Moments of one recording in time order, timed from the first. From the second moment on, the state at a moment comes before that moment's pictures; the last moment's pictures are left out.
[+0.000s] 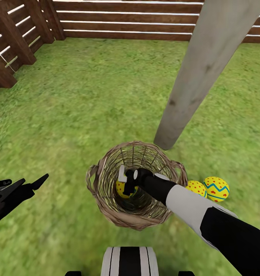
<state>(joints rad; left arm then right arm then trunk) -0.35 0.35 0.45 -1.30 0.82 0.85 -1.51 -1.13 0.13 1.07 -0.57 0.24 0.38 0.57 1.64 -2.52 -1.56</state>
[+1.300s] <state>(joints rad) -0.35 0.35 0.45 -1.30 0.82 0.85 -1.51 -1.13 -0.08 0.97 -0.97 0.22 0.72 0.69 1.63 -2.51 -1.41</state>
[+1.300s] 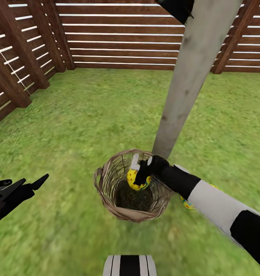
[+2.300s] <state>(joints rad) -0.34 0.36 0.46 -1.30 0.81 0.85 -1.50 -1.14 -0.08 0.95 -1.07 0.28 0.73 0.81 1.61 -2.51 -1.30</state>
